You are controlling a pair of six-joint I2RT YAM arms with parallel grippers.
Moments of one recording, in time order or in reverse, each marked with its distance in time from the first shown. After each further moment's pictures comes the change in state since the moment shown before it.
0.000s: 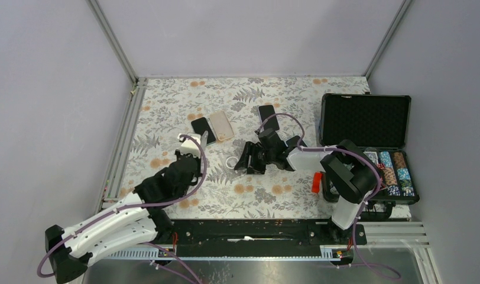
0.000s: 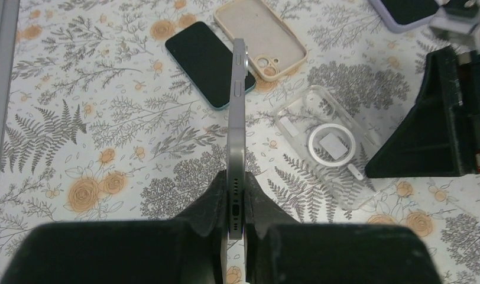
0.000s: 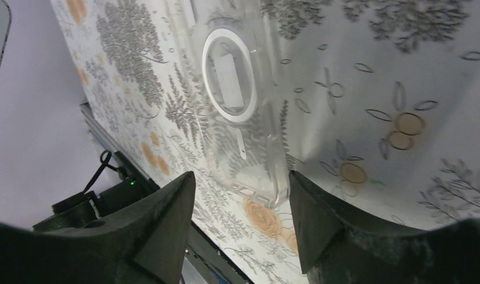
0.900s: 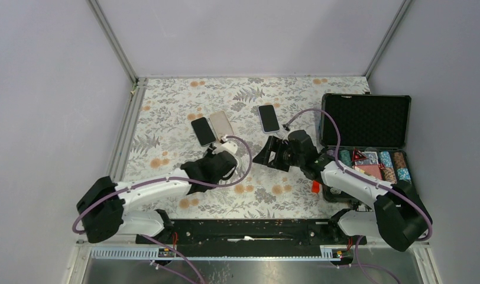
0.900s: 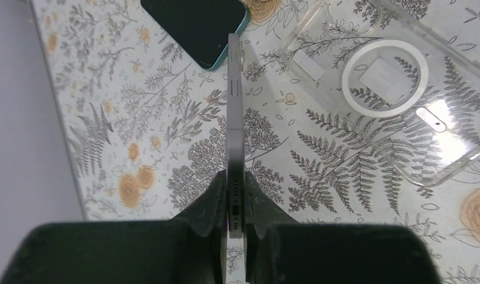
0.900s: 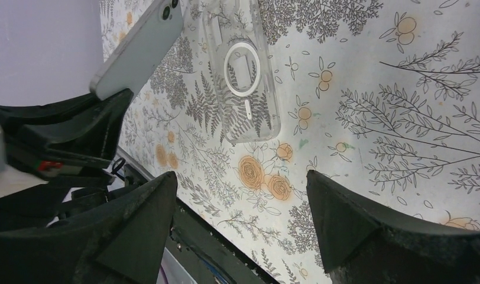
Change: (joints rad) left arm -0.046 0.537 0.124 -0.053 -0.042 0.122; right arm -0.105 -0.504 -0.229 -0.122 0.130 -0.096
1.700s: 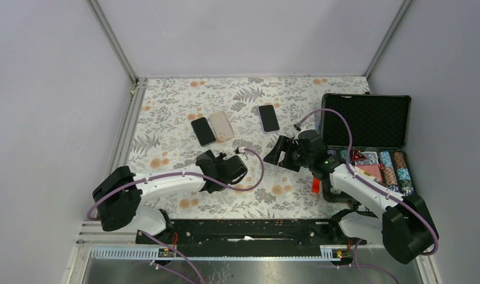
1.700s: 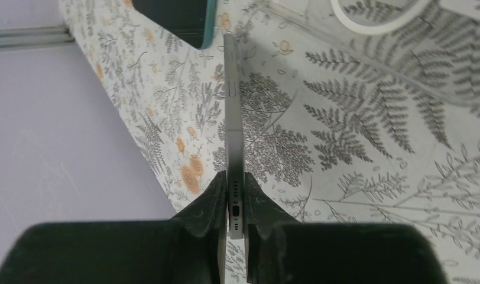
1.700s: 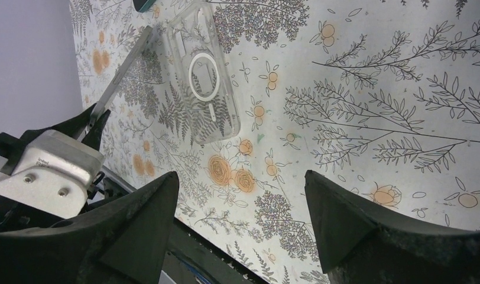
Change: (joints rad) left arm -0.082 0.206 0.124 -0.198 -0.064 0.227; right arm -0.093 -0.117 -0.018 -0.143 0.024 -0.070
